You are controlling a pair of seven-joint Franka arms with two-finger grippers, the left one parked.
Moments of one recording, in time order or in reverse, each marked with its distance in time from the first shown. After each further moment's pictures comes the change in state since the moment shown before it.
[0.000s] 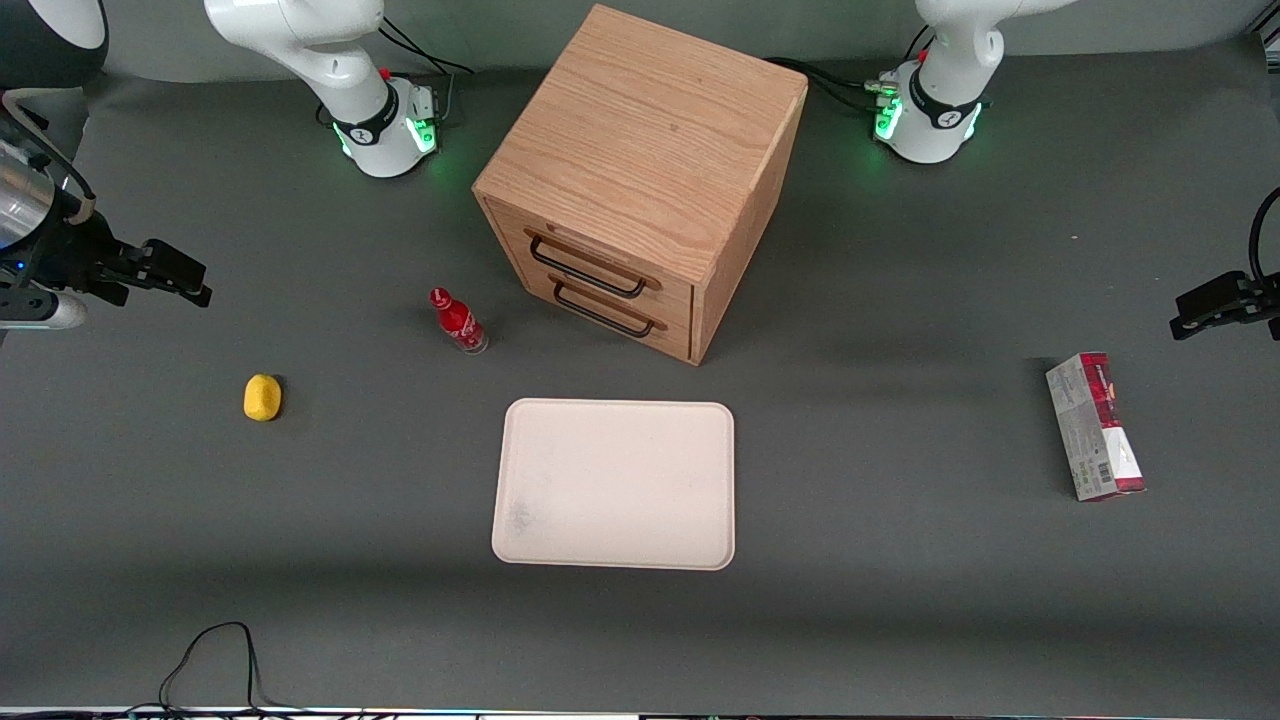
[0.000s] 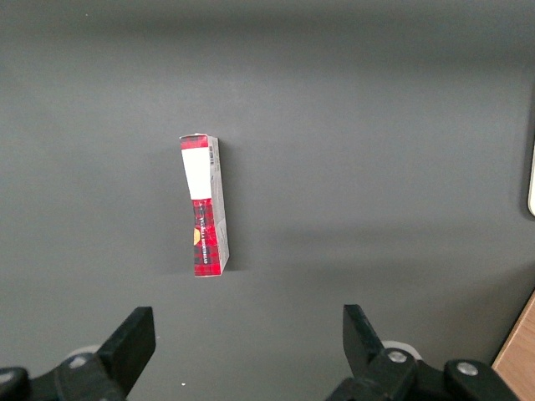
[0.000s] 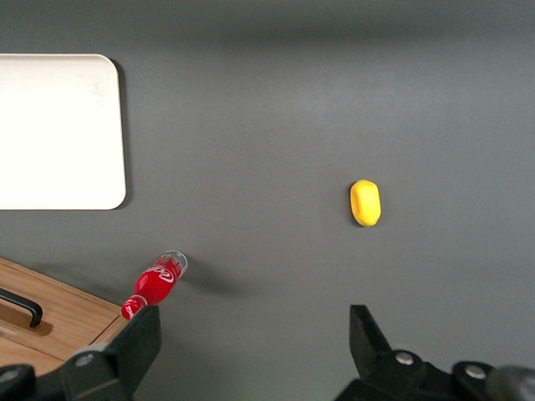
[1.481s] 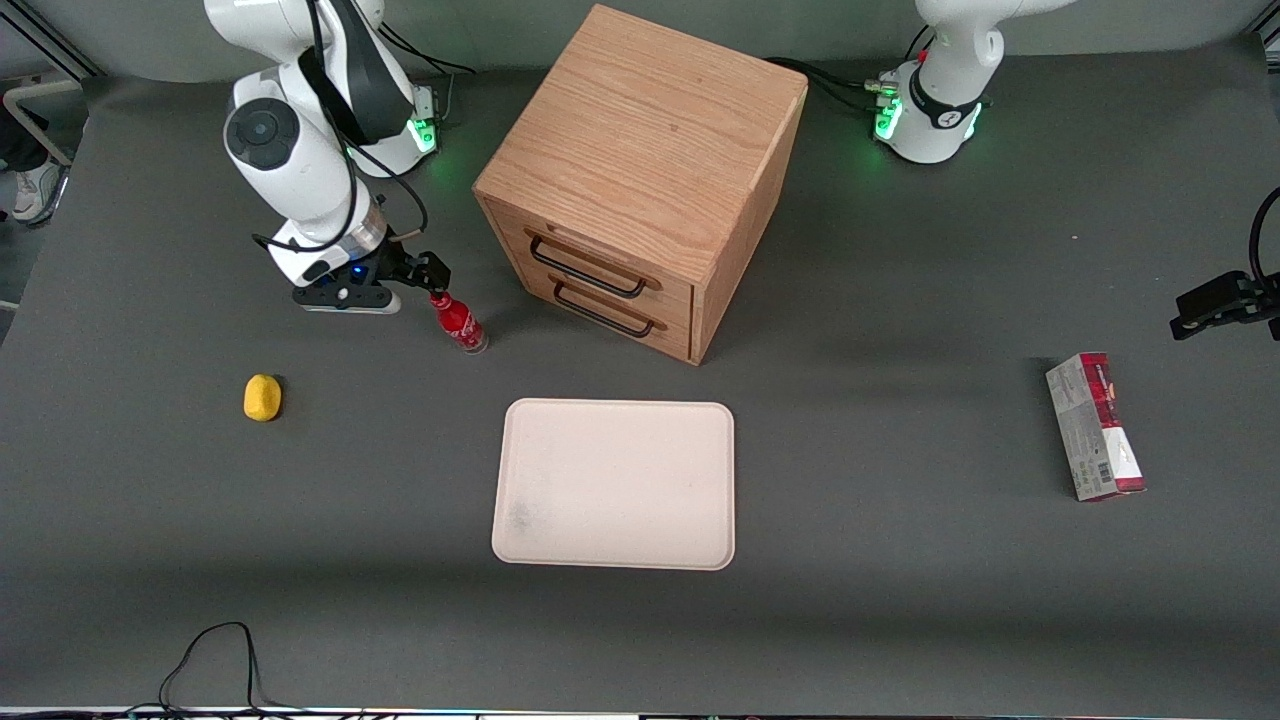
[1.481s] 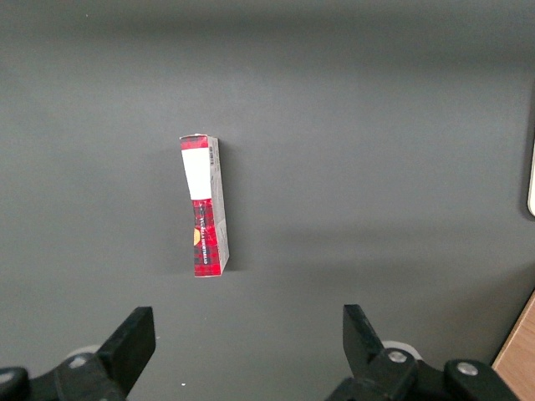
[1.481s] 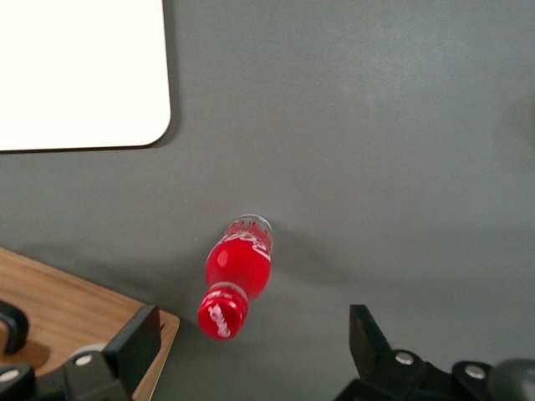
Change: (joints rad) arm 0.015 -0.132 0.333 -0.775 0.077 0.670 0.340
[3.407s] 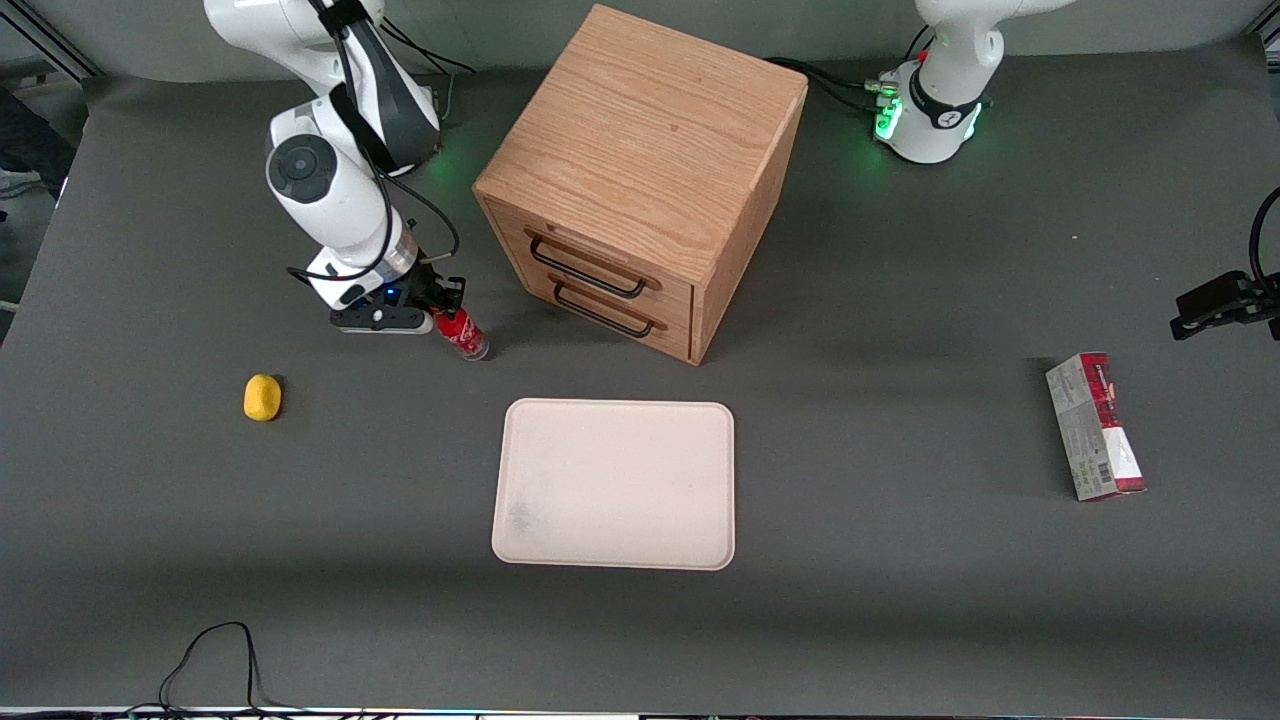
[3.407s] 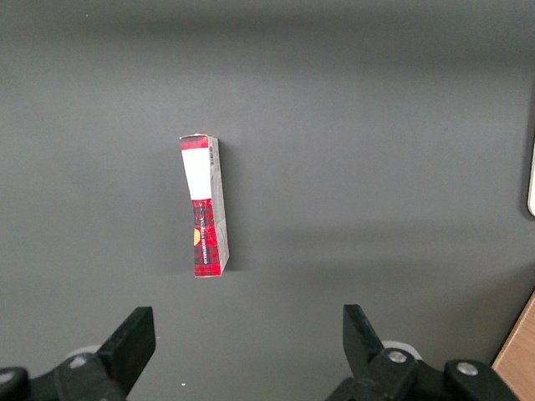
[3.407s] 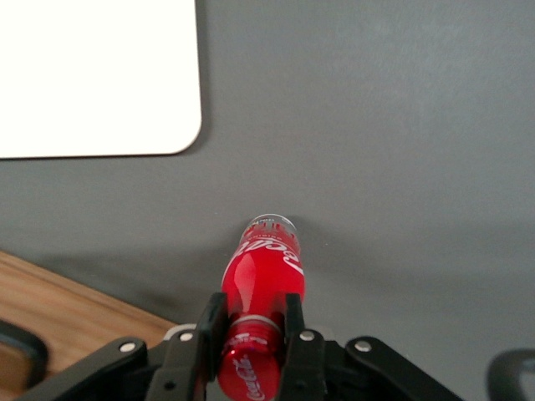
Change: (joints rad) arm 0.028 0.119 0.001 0.137 0.000 -0.039 0.026
